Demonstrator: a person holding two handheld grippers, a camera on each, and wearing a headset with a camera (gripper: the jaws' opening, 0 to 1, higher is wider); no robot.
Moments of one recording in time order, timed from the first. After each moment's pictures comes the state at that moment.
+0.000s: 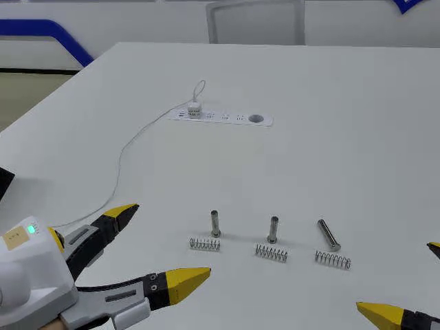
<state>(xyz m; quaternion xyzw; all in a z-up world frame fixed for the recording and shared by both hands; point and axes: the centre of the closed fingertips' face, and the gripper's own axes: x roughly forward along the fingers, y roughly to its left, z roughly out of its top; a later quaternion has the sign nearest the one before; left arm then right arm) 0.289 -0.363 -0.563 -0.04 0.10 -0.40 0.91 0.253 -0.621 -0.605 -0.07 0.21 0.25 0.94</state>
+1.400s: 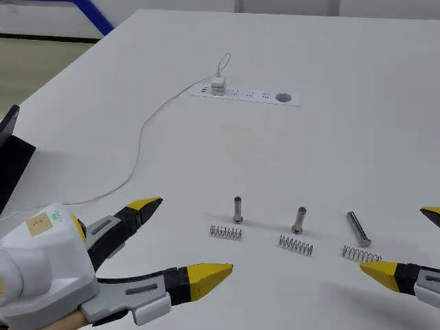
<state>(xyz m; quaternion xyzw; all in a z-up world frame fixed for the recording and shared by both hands) 0.289 -0.361 -0.576 -0.06 0.14 -0.39 0.91 0.325 -0.610 -0.643 -0.14 0.26 0.29 0.91</state>
